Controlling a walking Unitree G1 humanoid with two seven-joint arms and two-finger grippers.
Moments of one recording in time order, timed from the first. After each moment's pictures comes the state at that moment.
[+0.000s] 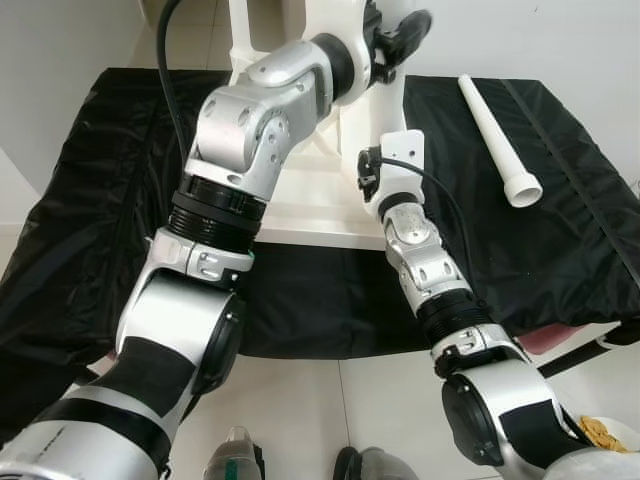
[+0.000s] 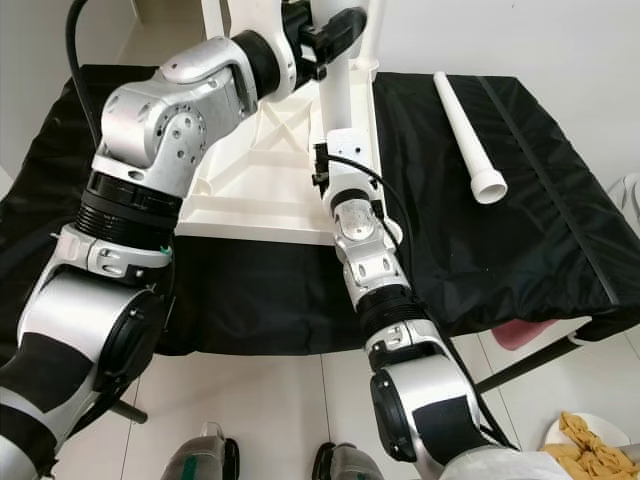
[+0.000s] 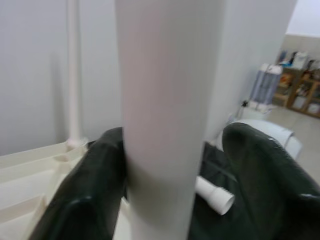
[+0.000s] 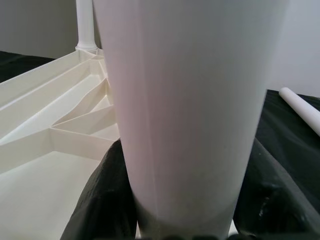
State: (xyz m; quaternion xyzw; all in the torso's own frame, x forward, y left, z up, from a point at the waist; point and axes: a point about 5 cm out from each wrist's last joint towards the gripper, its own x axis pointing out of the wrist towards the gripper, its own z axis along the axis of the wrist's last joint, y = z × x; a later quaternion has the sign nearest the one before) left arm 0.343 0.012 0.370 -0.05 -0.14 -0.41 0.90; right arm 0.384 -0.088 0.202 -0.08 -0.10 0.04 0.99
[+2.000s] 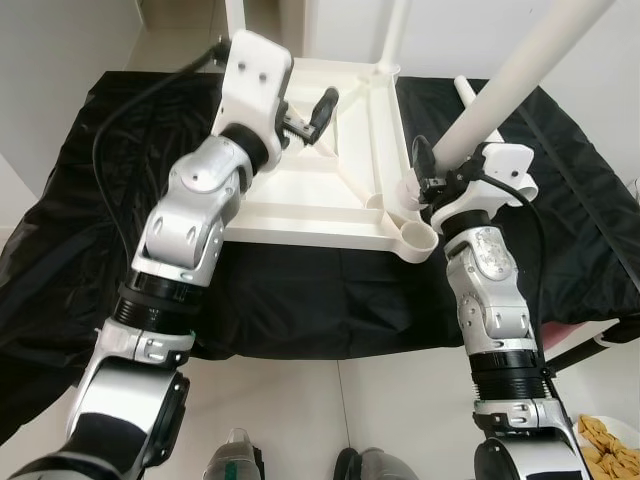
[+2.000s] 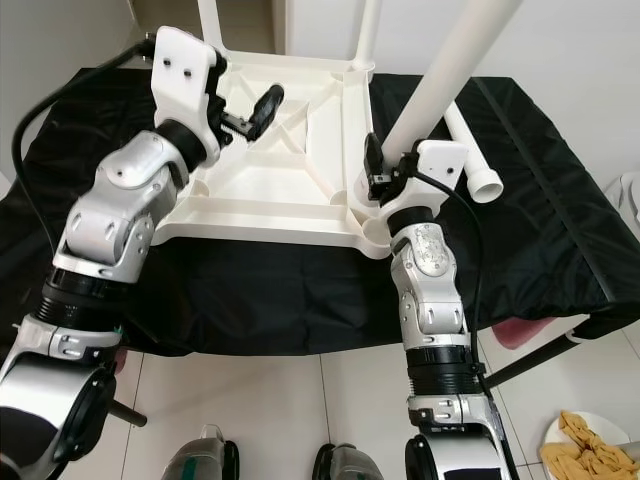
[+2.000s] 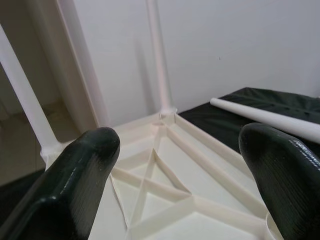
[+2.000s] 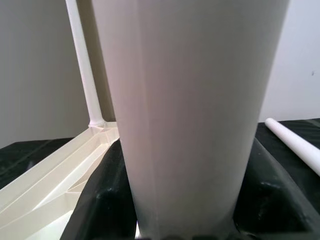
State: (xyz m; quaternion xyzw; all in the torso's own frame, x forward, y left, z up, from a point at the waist) left arm 0.343 0.087 0.276 0.09 -0.17 -0.26 0.95; right arm 0.327 -0.150 0.227 0.03 -0.22 0.06 0.97
